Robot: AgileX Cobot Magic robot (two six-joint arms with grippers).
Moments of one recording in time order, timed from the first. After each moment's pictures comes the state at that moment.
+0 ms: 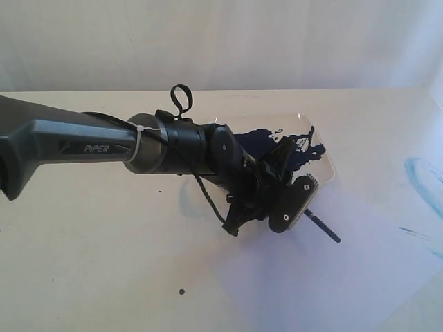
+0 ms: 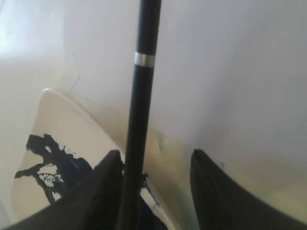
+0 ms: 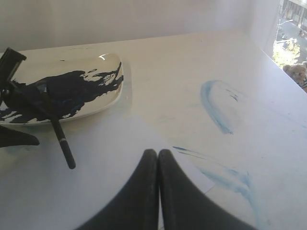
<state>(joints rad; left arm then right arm) -0.85 2.16 -1.52 -0.55 0.30 2.11 0.17 0.01 0.00 -0.03 0.34 0.10</state>
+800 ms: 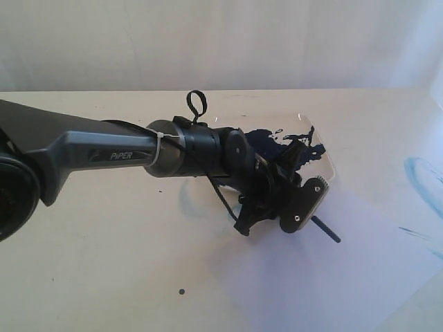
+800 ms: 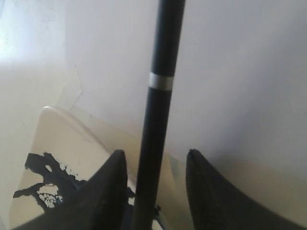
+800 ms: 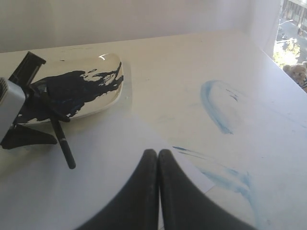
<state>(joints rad) -0.86 2.24 -1.62 -0.55 0.32 2.11 0.17 0.01 0.00 -0.03 0.34 0.10</state>
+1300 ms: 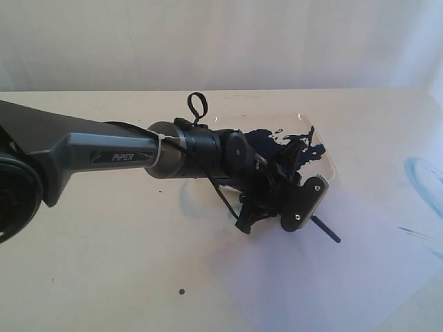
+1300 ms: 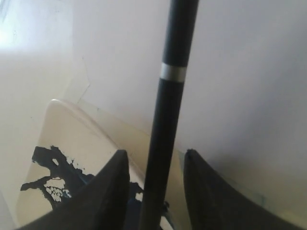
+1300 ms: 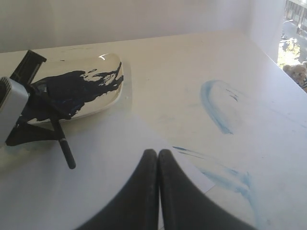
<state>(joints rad) -0.86 2.24 -1.62 -0.55 0.28 2.11 0.17 0.01 0.00 -0.03 0.34 0.10</state>
